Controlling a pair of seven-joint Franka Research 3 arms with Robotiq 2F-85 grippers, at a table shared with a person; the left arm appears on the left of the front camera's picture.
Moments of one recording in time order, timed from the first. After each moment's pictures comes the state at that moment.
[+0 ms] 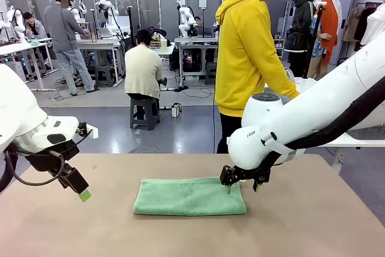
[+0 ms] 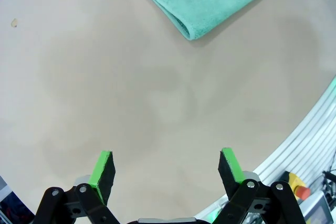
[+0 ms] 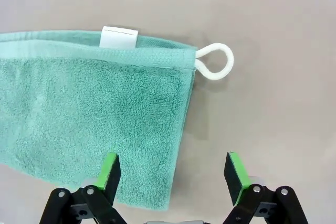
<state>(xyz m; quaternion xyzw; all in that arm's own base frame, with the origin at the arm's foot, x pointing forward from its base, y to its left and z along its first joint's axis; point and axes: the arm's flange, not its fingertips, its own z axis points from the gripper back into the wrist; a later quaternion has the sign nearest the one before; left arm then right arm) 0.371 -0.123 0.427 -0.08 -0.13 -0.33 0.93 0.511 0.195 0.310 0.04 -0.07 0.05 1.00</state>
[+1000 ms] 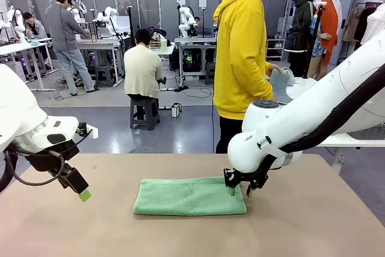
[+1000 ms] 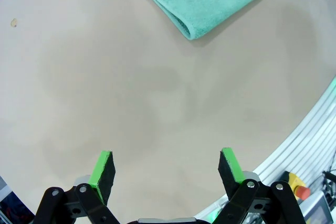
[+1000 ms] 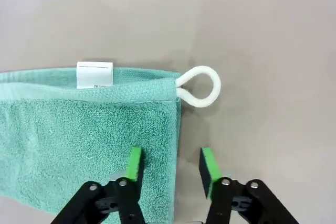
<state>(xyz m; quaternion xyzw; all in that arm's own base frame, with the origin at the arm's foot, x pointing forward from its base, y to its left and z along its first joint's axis) 0.371 -0.123 0.427 -0.08 -0.13 -0.33 0.93 0.530 0.190 0.291 0.04 -0.08 -0.01 1.00</state>
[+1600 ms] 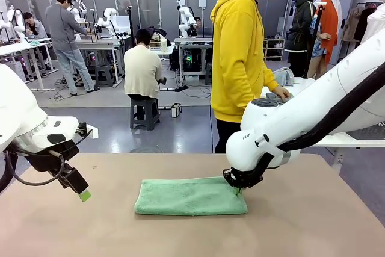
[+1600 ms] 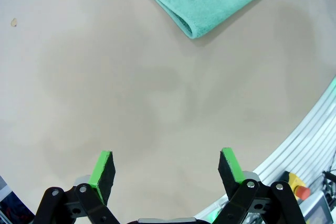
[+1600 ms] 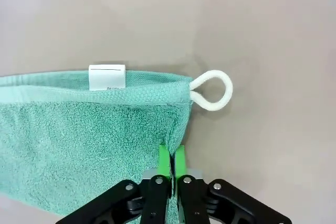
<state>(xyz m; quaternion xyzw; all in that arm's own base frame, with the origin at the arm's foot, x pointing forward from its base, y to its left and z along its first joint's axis) 0.371 -0.123 0.427 -0.08 -0.13 -0.33 0.93 0.531 0.195 0.294 0.05 -0.08 -0.02 1.00</state>
